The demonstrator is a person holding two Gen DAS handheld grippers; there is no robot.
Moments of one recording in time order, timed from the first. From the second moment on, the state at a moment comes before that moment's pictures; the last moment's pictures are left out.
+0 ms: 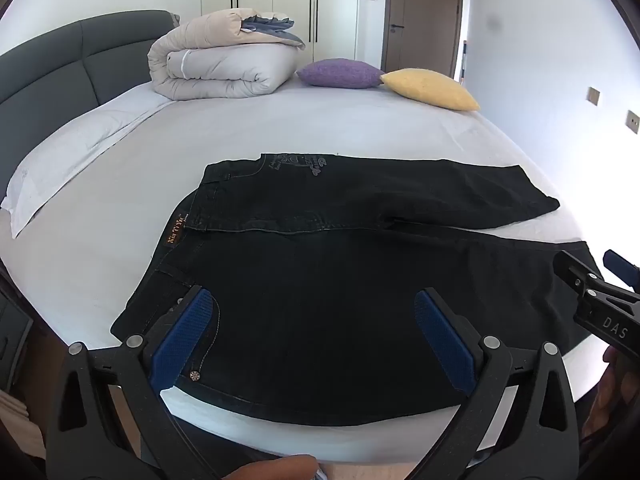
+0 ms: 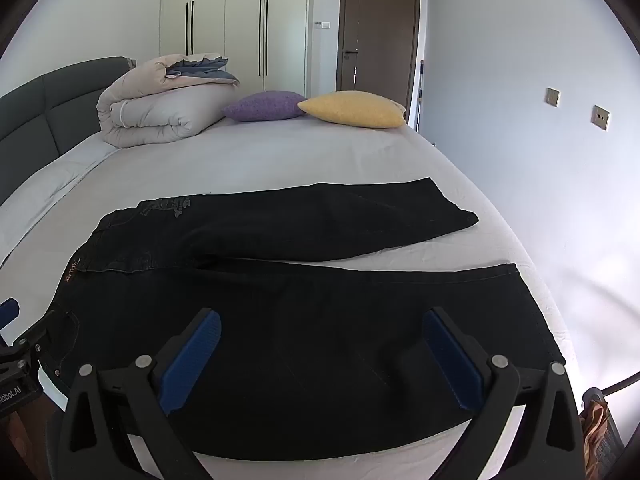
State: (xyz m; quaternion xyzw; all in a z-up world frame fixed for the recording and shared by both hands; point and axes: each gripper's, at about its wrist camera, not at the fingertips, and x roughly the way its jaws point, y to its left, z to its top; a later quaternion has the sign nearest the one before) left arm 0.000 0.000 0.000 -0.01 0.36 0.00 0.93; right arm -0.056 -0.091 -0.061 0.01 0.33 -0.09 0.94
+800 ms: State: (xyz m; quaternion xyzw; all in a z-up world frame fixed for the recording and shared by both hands) left arm -0.002 0.001 0.002 -0.02 0.36 0.00 0.93; right arm -0.057 -0.085 -0.066 0.00 0.33 -0.09 0.94
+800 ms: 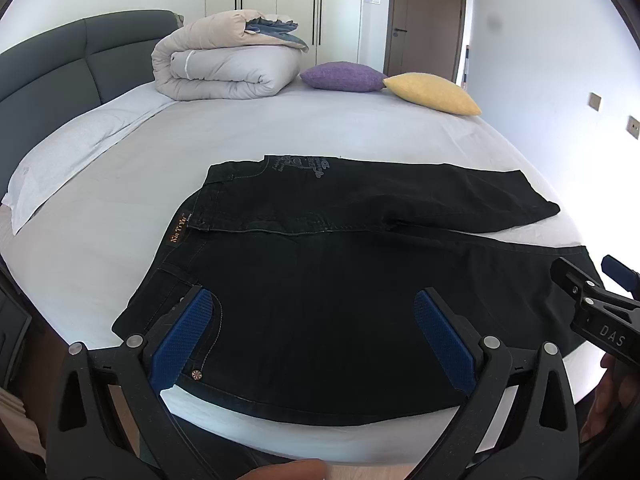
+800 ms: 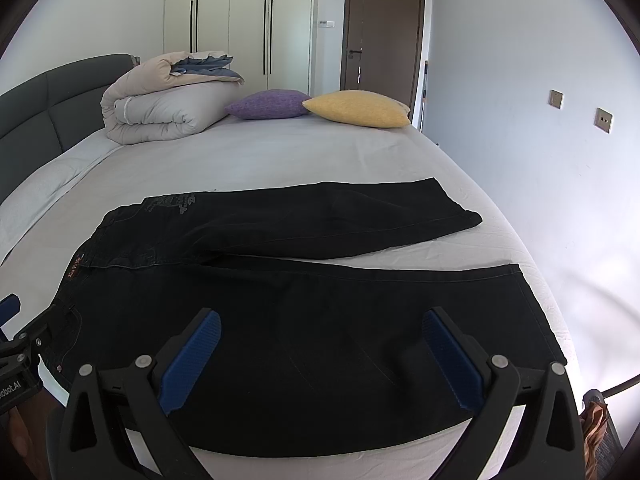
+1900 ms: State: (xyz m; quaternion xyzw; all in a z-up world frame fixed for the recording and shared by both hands) left arm -0.003 0.005 0.002 -0.02 0.35 0.00 0.94; right arm -0.059 -0.061 -0.080 0.00 0.34 -0.08 0.94
